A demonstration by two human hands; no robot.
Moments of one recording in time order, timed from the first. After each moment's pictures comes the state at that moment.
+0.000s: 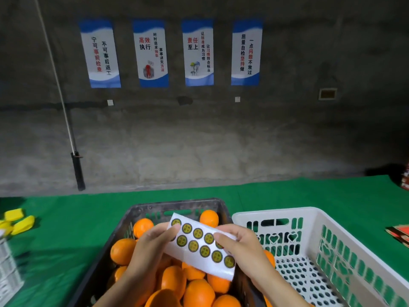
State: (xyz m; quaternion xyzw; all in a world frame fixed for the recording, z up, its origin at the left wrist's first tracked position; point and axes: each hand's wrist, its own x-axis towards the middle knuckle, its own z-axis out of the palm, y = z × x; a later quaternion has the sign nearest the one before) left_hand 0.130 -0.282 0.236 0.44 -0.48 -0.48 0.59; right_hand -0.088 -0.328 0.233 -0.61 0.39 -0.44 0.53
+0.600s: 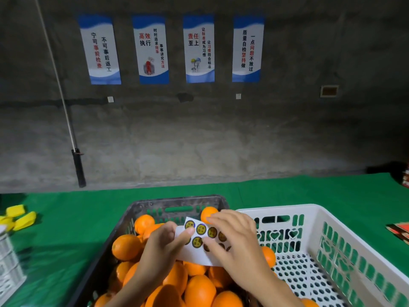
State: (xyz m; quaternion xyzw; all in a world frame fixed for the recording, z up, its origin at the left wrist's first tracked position) left_hand 0.110 -0.278 0.234 0.50 -0.58 -0.29 0.57; right_hand -0.080 -0.317 0.231 -0.83 0.37 -0.43 0.04
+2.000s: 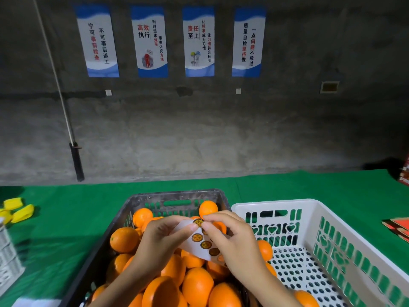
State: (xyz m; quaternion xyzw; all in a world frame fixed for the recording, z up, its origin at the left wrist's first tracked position) left_hand 0.110 -0.268 0.249 0.41 -0.63 -0.36 0.56; right_hand -0.071 -0.303 0.239 -0.74 0.34 -0.51 0.28
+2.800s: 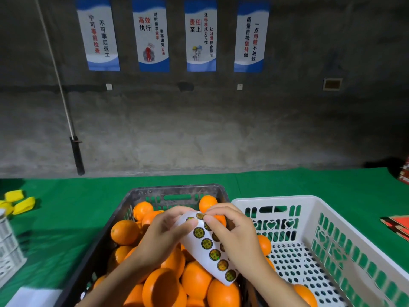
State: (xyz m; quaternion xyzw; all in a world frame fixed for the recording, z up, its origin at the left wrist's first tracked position) left_hand 0.113 -0.271 0.247 0.39 -0.62 -0.43 0.53; right_hand -0.071 -0.304 0.239 -0.71 0.30 -0.54 0.34
